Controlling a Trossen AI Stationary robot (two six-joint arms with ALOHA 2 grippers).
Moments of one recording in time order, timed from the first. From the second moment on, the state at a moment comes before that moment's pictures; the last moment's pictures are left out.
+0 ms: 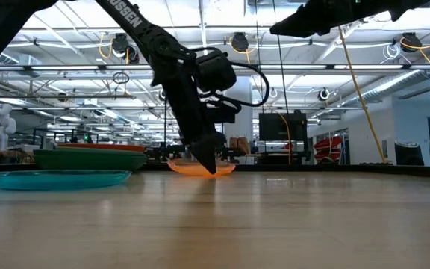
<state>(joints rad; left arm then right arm) 0.21 2.05 1.30 -0.33 -0.24 0.05 -0.14 0.94 0.67 0.06 0.00 -0.35</state>
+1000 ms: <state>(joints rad) 0.09 1.96 1.75 -1.01 -0.48 0.06 -0.12 0.94 0.67 -0.08 -0.08 -0.17</state>
